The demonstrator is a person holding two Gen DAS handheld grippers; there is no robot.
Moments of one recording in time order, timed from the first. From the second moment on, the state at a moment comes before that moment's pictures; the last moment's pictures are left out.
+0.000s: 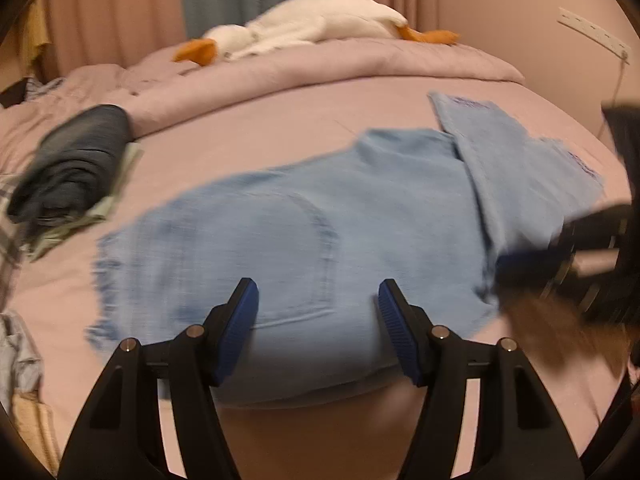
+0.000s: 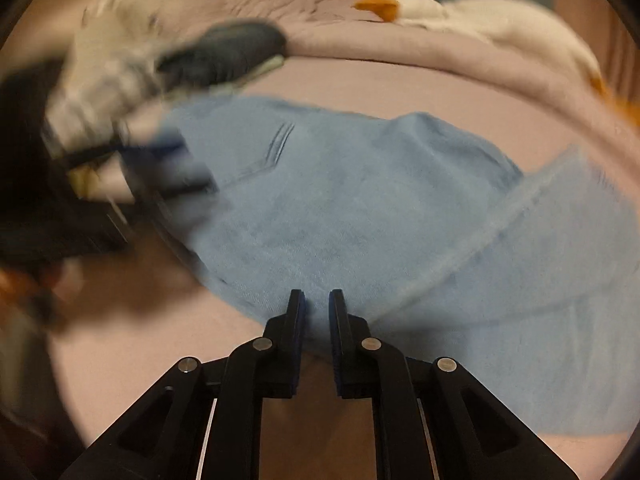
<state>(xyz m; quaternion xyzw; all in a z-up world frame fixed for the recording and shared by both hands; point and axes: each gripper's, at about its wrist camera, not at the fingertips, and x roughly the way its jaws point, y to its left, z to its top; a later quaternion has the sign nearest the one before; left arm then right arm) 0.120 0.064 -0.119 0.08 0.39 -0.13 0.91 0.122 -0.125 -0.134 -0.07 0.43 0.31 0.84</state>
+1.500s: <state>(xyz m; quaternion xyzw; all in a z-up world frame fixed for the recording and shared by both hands) 0.158 -0.001 -0.148 0.04 0.42 -0.16 0.89 0.074 -0.445 -0.159 0.44 0.34 0.01 0.83</state>
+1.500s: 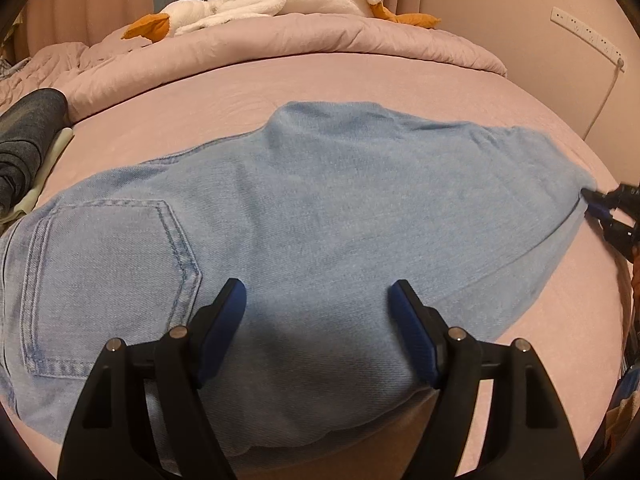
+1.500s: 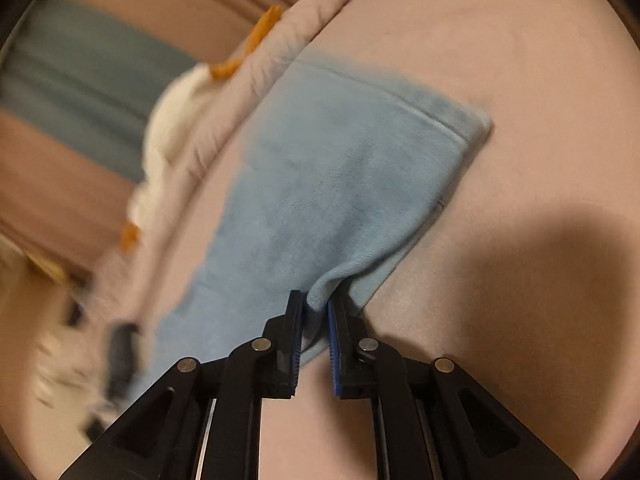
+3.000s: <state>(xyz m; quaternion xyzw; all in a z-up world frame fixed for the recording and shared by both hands) 0.148 0.008 -0.119 -0.02 0.42 -0.17 0.89 0.083 -0.471 -0.097 0.20 0.30 -0.17 0.92</state>
